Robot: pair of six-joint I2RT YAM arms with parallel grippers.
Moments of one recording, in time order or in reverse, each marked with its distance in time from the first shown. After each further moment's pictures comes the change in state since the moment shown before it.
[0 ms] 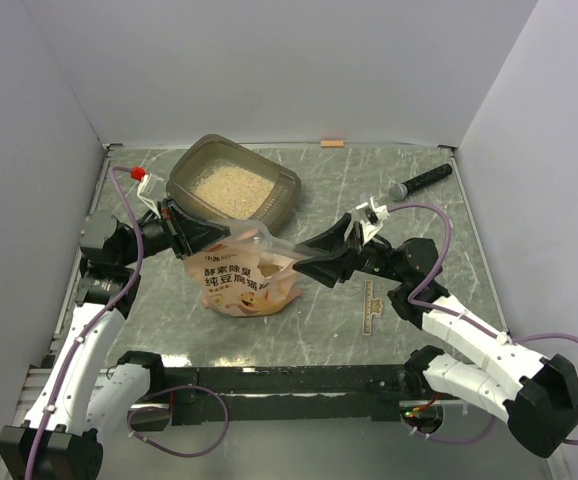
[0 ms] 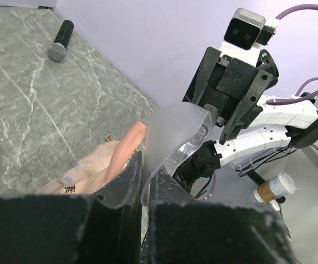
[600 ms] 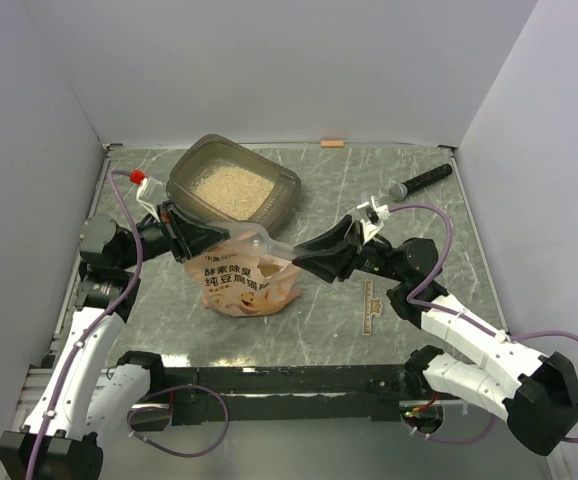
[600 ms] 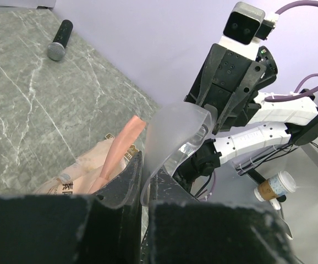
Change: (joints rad) left arm 0.000 -0.024 -0.016 -0.001 0.000 0.000; right arm 0.003 0.011 0.000 0.034 0.007 0.002
